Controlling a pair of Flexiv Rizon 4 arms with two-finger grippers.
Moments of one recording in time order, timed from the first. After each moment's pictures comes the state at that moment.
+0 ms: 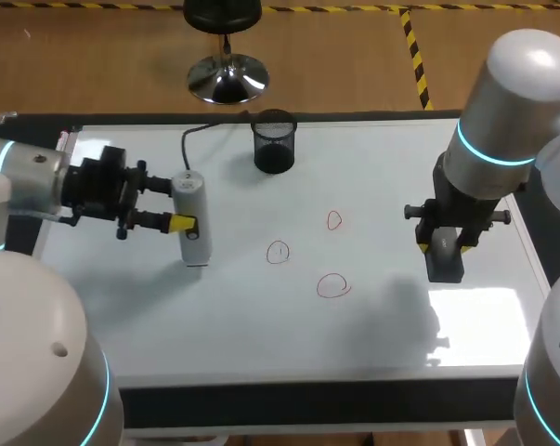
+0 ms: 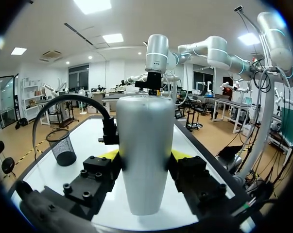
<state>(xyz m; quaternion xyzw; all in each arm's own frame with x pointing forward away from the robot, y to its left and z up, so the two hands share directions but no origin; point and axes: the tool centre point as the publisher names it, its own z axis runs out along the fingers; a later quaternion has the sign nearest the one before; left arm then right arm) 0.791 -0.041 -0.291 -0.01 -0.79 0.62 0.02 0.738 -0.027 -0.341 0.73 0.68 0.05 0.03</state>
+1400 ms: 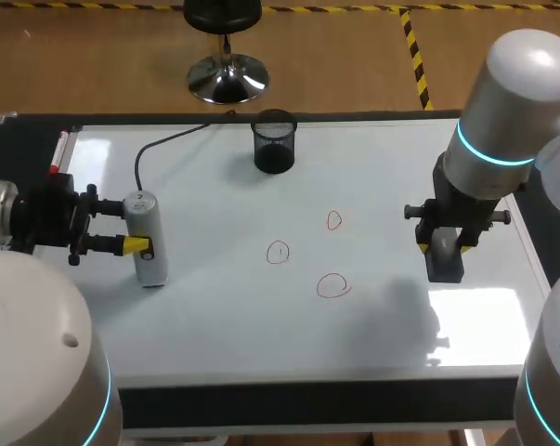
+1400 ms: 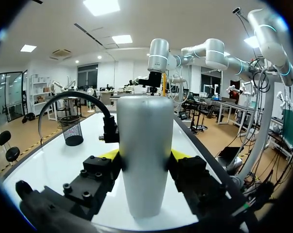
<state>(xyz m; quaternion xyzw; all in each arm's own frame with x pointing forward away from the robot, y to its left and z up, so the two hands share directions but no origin) 0.767 0.026 -0.311 0.03 -0.78 0.62 0.01 0.738 -0.027 -0.341 0.73 0.68 0.05 0.03</state>
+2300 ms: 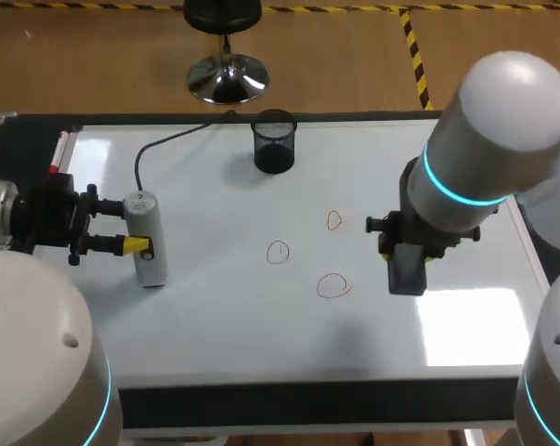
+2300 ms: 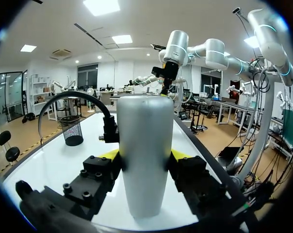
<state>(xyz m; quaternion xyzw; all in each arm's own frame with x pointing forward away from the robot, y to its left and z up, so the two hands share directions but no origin) 0.767 0.026 -0.311 0.03 -0.78 0.62 0.01 0.690 0.050 -0.295 0.72 0.68 0.12 0.07</state>
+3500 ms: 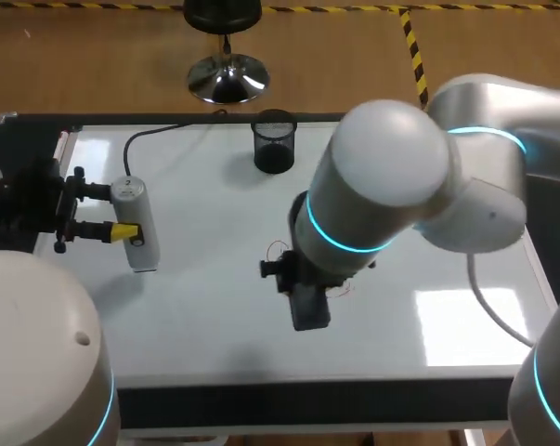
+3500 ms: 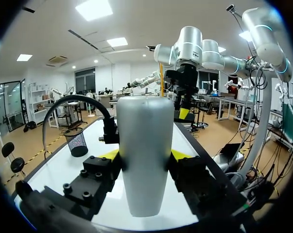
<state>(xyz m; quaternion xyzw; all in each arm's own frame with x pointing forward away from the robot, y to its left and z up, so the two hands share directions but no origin) 0.767 0.035 -0.275 0.00 -0.78 0.62 -0.02 0.644 0.200 -0.303 0.64 0.75 0.14 0.05</state>
